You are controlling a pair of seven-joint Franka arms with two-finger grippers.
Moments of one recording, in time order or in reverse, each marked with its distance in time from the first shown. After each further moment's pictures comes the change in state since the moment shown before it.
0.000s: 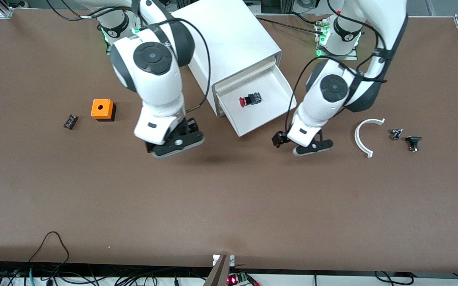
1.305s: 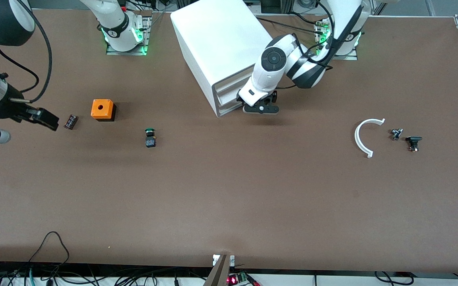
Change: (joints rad) left arm -0.066 -0.024 -0.240 -0.179 0.000 -0.001 -0.014; right arm -0.471 -0.333 -0.011 -0.170 0.134 -0.293 -0.058
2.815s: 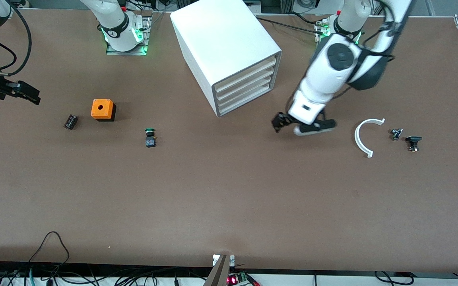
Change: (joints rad) left arm 0.267 -0.199 0.101 0.070 0.001 -0.022 0.077; right arm -0.008 -0.218 -0.150 -0.328 0.041 0.111 -0.211
